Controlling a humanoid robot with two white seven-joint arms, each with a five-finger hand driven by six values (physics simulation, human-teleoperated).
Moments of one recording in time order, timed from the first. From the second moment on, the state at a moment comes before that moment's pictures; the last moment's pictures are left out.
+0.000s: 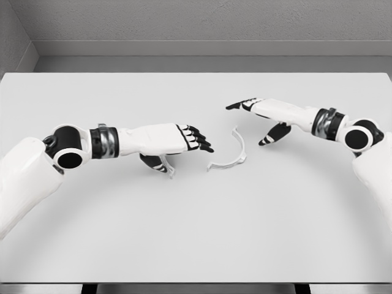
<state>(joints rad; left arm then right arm) -0.65 0.50 -0.75 -1.41 -0.49 -0.61 -0.51 -0.67 -0.42 0.45 -1.01 0.36 -0.61 0.61</state>
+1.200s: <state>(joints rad) -0.70 0.43 -0.82 -1.39 -0.50 -0.61 -0.51 -0.70 -0.31 0.45 -0.94 0.39 -0.61 0.61</state>
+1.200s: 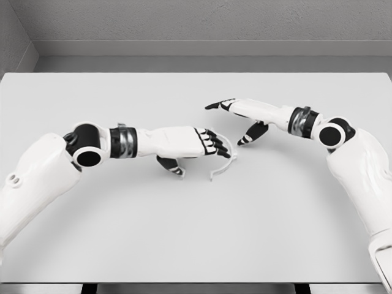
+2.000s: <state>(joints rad) -0.66 0.96 -0.50 -1.52 -0.20 -0.61 -0.52 -0.77 -0.45 0.35 -0.93 0.38 -0.61 0.61</state>
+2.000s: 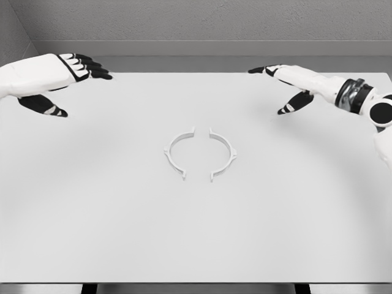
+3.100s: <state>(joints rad) -0.60 0.89 -0.51 -1.74 -0.08 -0.61 -0.58 -0.68 -0.36 0.45 -0.98 0.38 -0.61 0.61</state>
